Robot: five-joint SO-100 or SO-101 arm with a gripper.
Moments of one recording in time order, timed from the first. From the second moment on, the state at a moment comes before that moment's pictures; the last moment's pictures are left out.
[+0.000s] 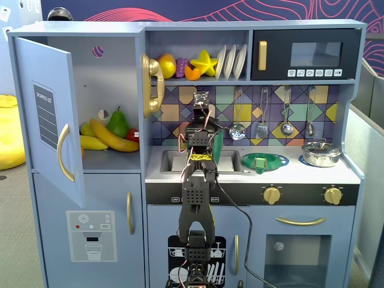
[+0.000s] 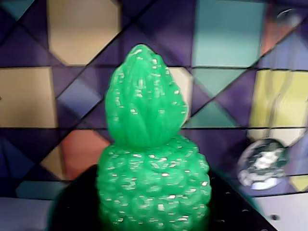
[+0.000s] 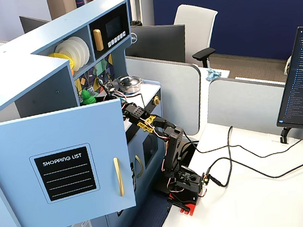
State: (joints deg) arm 2.7 99.1 78.5 14.4 -95.9
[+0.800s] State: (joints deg) arm -1.0 123.4 98.8 19.0 -96.9
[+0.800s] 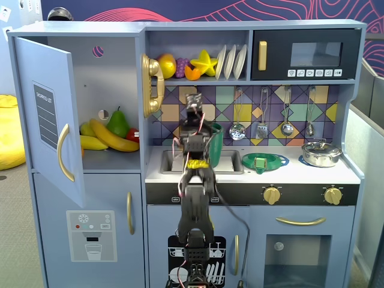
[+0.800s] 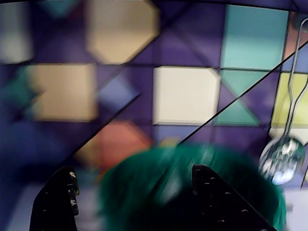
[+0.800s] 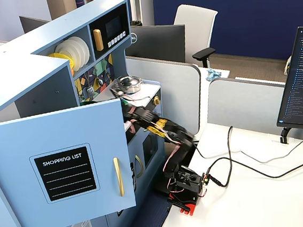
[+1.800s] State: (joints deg) arm 2.5 182.0 168.0 71.8 -85.5
